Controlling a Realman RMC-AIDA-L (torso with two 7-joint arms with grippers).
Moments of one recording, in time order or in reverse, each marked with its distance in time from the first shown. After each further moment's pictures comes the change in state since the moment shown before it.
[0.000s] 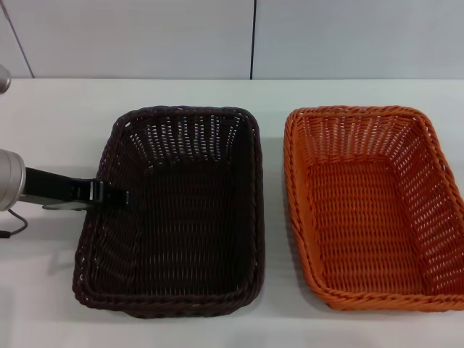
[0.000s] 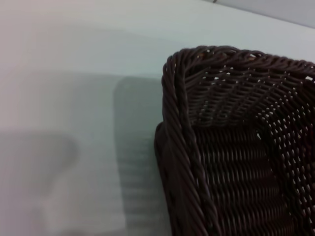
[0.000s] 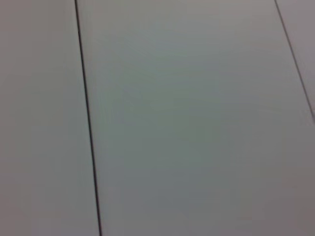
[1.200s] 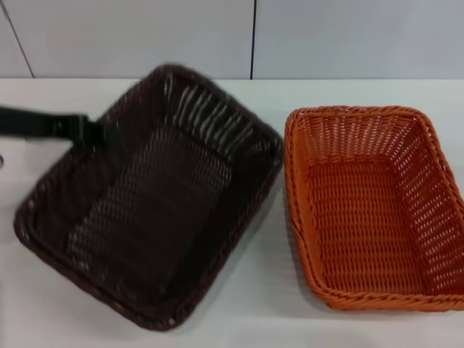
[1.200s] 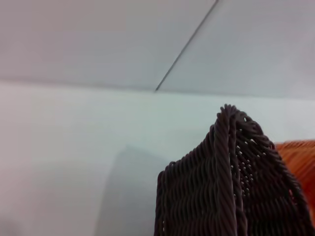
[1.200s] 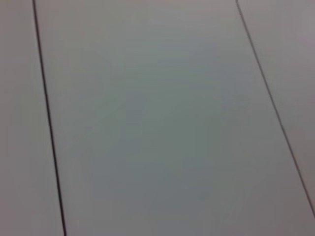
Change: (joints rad) left arm -0.077 0.012 -0.227 -0.080 -0.107 -0.113 0.168; right arm -0.020 -0.013 0.005 -0.006 0.037 0.000 0.061
